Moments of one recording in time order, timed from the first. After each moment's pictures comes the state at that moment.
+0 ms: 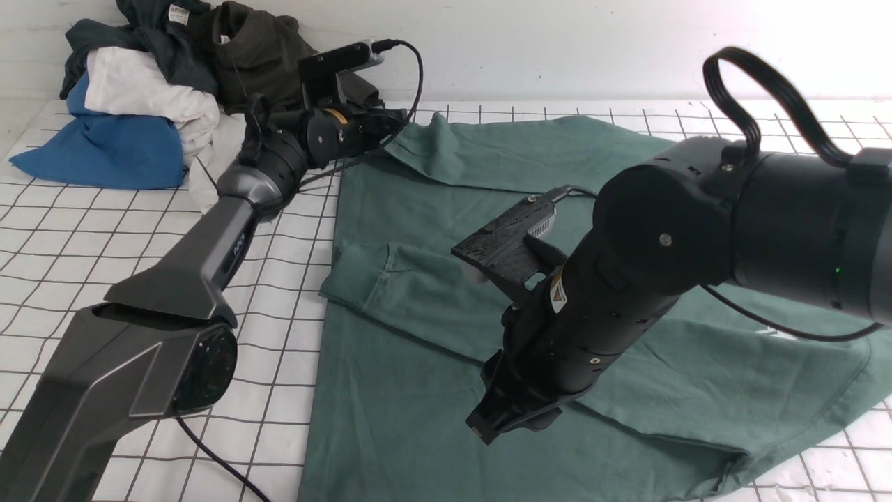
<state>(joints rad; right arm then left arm) 0.75 1.69 -1.27 0.16 0.99 -0.17 -0.20 2.87 -2.79 -0.25 0.49 -0.16</state>
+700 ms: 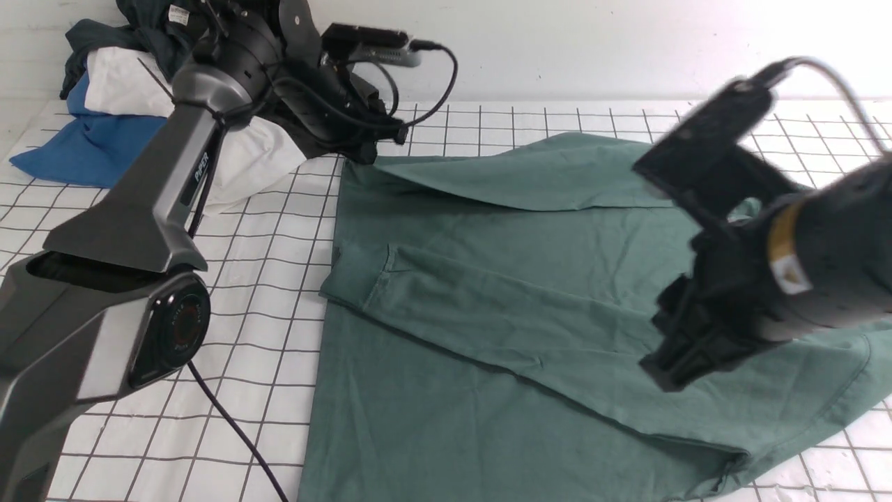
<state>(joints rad) 0.75 1.24 -1.10 -0.37 1.09 0.19 -0.25 2.59 -2.78 -0.21 1.26 0.14</state>
